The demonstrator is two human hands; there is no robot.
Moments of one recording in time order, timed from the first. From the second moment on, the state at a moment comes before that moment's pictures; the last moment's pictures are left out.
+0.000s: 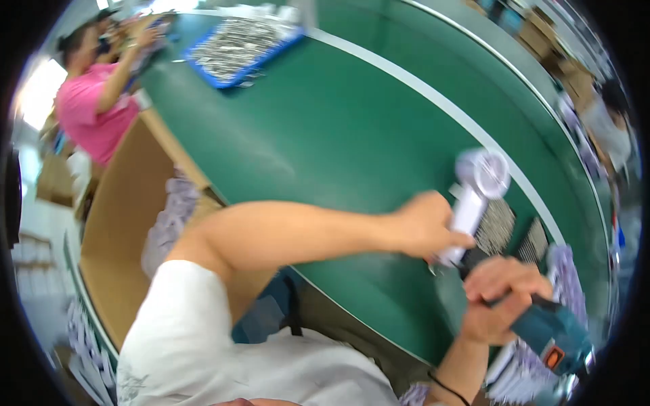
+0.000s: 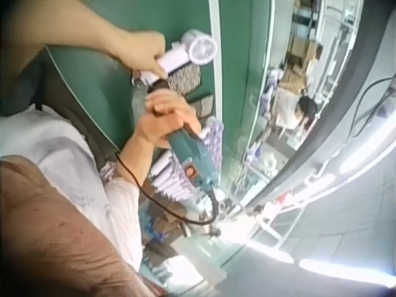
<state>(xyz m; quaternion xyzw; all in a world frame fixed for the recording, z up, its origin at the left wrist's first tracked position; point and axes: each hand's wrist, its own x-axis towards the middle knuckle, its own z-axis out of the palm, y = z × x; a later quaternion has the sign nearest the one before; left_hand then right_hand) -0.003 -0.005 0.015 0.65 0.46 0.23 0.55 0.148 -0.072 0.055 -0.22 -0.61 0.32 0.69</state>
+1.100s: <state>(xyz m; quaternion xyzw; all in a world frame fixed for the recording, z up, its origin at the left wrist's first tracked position) -0.025 -0.011 0.023 0.80 0.34 0.47 0.13 0.190 -0.079 0.093 -0.52 -0.41 0.36 0.66</state>
